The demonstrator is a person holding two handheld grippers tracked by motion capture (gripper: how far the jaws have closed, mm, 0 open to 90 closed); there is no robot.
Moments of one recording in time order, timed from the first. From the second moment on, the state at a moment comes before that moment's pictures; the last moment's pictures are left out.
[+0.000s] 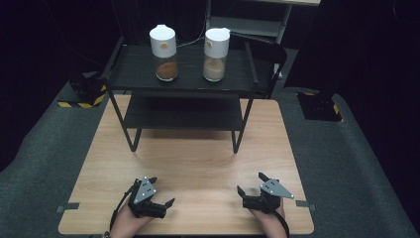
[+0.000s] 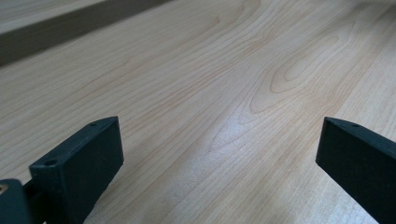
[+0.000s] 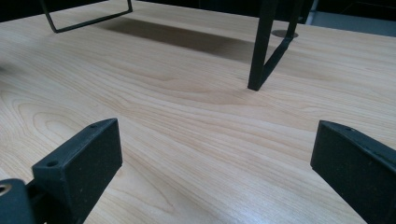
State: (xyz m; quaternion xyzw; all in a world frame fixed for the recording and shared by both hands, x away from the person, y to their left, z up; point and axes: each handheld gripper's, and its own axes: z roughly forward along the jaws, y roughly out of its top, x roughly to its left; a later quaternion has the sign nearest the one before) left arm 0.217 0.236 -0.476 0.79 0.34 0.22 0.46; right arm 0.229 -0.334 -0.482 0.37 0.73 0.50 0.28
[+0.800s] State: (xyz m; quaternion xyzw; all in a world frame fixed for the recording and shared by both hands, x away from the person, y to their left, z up) left arm 0.216 0.236 -0.474 0.80 0.33 0.22 0.46; right arm 0.218 -0.331 -0.488 0.37 0.72 0.51 0.30
